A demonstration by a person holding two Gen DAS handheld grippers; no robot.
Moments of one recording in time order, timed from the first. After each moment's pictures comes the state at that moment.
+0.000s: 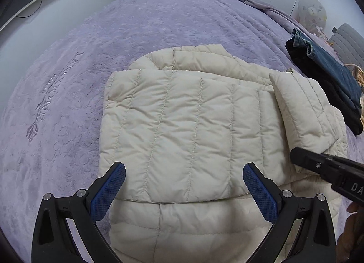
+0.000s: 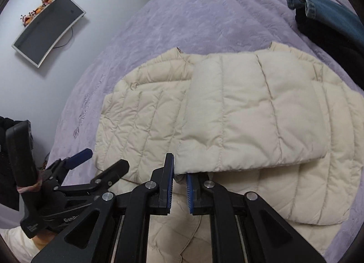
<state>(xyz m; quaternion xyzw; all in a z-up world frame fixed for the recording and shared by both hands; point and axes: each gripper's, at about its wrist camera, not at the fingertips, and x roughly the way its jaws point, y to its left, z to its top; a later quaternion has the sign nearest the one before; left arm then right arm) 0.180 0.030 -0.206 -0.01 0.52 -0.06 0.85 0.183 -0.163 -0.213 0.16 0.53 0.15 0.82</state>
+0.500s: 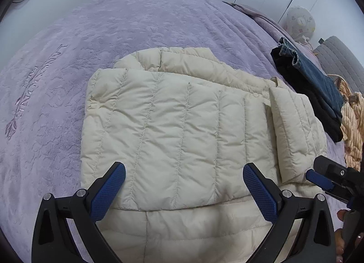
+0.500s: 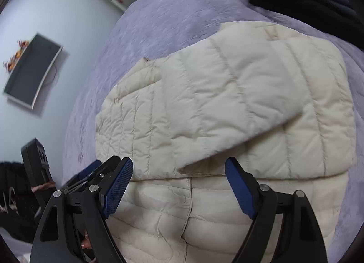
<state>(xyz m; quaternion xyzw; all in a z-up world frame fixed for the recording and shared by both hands) 0.189 0.040 -0.203 -0.07 0.52 -0.12 0.84 0.141 -0.223 -0.206 0.32 0.50 0.06 0.80</state>
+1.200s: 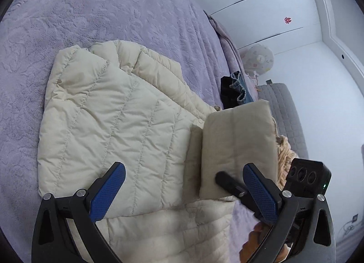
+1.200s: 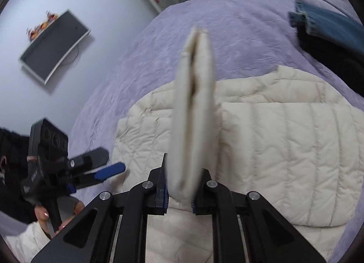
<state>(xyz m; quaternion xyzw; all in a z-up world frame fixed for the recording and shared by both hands) 0.223 0.096 -0.208 -0.34 0.52 -0.28 0.73 0.187 -0.122 -0.179 0.14 0.49 0.18 0.84</state>
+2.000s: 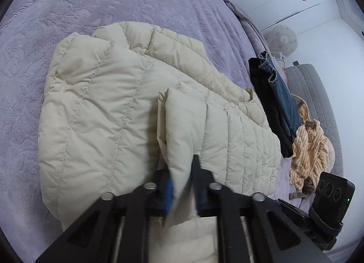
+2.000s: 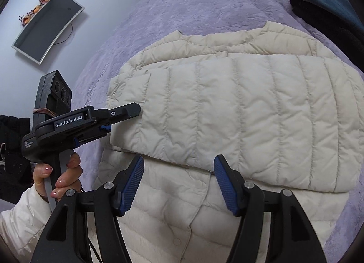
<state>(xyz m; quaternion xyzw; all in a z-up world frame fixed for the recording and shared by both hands) 0.225 0.063 -0.229 -0.23 0.57 -0.22 0.75 0.145 -0.172 -0.202 0.17 0.55 0.16 0.80</state>
